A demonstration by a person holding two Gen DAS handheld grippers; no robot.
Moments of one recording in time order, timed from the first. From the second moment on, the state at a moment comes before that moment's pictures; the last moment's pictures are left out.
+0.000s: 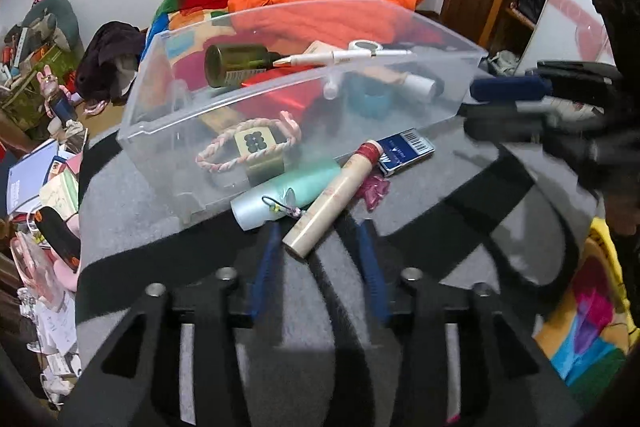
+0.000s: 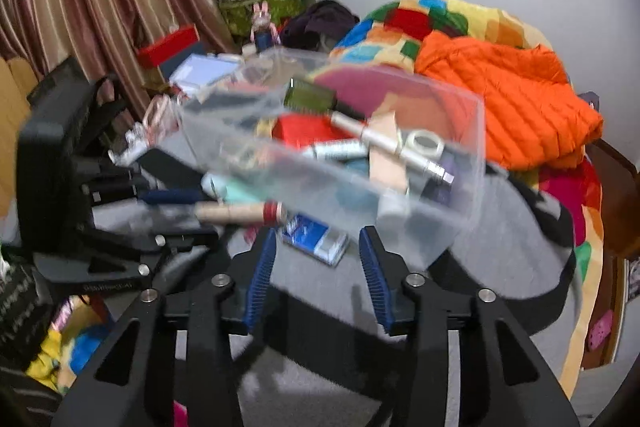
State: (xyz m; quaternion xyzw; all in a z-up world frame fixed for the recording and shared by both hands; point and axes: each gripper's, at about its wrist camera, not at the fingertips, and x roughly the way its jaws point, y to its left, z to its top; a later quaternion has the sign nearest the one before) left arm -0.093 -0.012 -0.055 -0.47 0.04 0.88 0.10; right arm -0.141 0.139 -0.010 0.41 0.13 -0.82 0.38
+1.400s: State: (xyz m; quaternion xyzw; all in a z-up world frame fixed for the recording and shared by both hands) left arm -0.052 -0.026 -0.063 -0.45 0.00 0.89 0.09; right arm -0.143 0.098 -0.055 0.41 0.20 -0.79 0.40
